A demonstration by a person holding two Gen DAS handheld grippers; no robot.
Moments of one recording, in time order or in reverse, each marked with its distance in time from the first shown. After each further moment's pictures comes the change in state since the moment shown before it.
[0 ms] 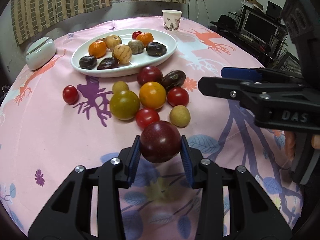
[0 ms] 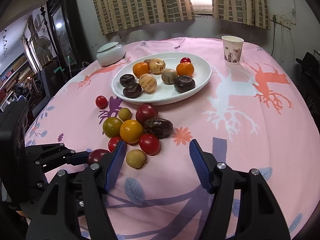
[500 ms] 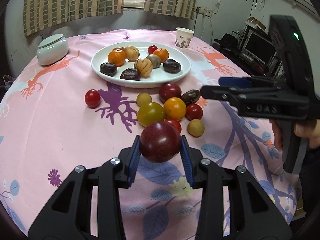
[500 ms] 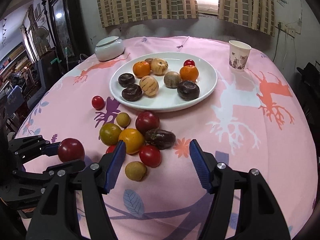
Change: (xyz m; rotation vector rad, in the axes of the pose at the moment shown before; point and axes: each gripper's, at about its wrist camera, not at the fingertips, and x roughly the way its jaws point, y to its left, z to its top) left arm -0.024 0.042 -0.001 -0.099 -0.078 -0.054; right arm 0.021 0.016 0.032 -0.076 0.054 -0.056
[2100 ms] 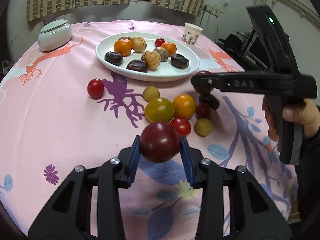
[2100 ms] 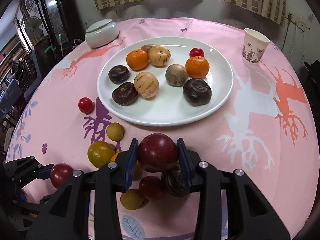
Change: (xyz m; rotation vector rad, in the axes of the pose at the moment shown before) left arm 0.007 0.017 0.005 -0.080 0.040 -0.027; right arm 0.041 -0.005 0.031 0.036 0.132 0.017
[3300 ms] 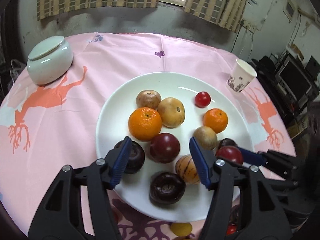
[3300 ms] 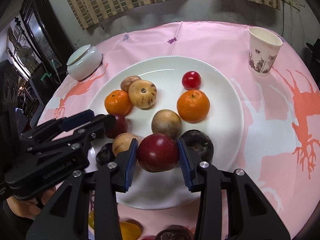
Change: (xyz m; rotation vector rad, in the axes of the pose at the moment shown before) left arm 0.100 0.046 0.170 -0.141 -0.012 0.146; right arm 0.053 -0.033 0.076 0.152 -0.009 0.068
